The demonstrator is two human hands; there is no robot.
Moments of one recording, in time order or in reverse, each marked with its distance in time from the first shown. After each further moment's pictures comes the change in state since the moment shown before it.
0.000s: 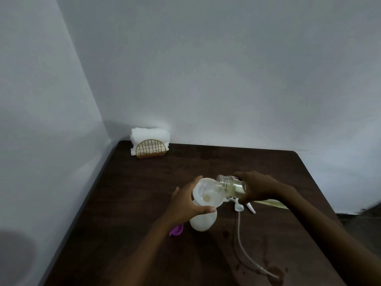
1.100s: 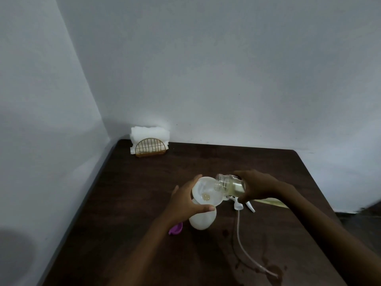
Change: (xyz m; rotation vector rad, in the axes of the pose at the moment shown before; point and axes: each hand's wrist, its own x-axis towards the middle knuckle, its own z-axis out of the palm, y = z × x) left_hand 0.000 -0.001 0.000 0.013 -0.004 -0.010; right_hand 0.000 -0.001 -0.001 0.024 -0.010 -0.002
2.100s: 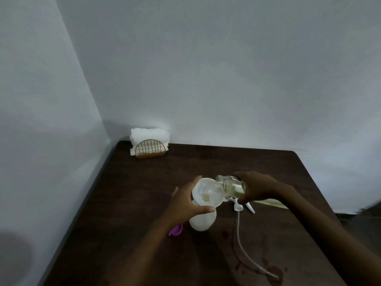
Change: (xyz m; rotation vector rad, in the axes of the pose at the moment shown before) left_hand 0.001 -0.002 0.001 -0.005 0.008 0.013; right_hand 0.003 0.002 0.002 -0.020 0.004 -0.001
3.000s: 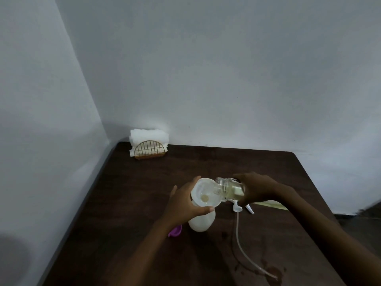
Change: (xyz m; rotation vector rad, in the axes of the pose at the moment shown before) left_hand 0.002 -0.003 0.003 0.132 0.088 0.049; right_hand -0.006 -0.001 -0.001 -0.027 -0.016 0.017
